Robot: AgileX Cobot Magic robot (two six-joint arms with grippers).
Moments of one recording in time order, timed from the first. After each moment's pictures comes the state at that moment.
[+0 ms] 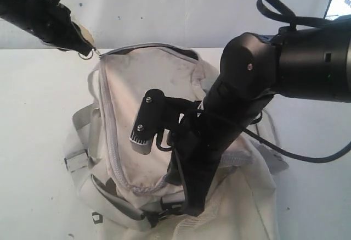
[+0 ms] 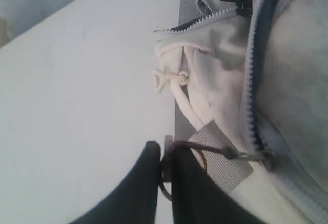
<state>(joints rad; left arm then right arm) -0.18 1.85 -1.53 -0.37 0.69 0.78 0.75 1.63 -1.07 0.34 0.82 -0.96</state>
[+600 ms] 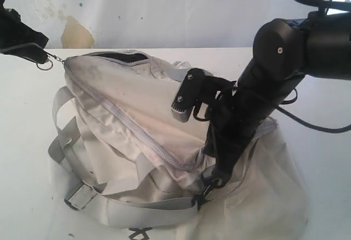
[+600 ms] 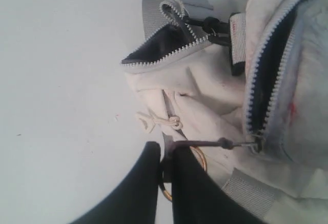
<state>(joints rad) 0.02 1.81 -1.53 -0.42 0.95 0.62 0.56 1.63 -1.07 0.19 0.82 -0.84</state>
